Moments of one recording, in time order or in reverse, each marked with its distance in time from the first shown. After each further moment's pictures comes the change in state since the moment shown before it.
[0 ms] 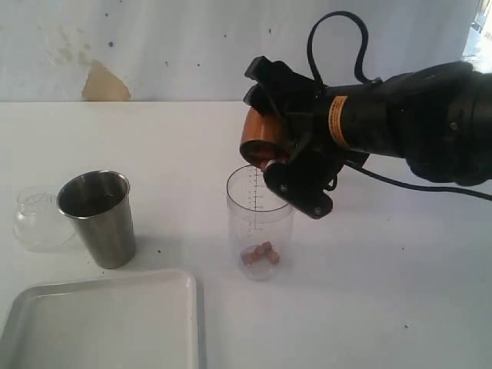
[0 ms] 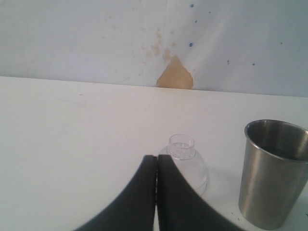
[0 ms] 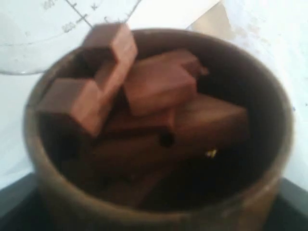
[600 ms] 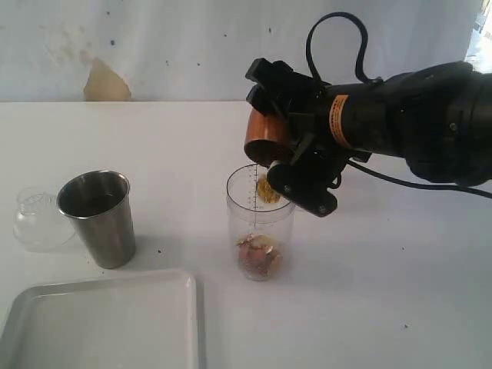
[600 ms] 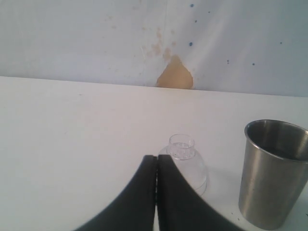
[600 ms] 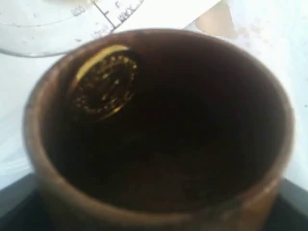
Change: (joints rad) left arm 0.000 0.000 0.000 0.000 0.000 0.000; right arm 0.004 0.000 0.000 -0.004 0.028 -0.045
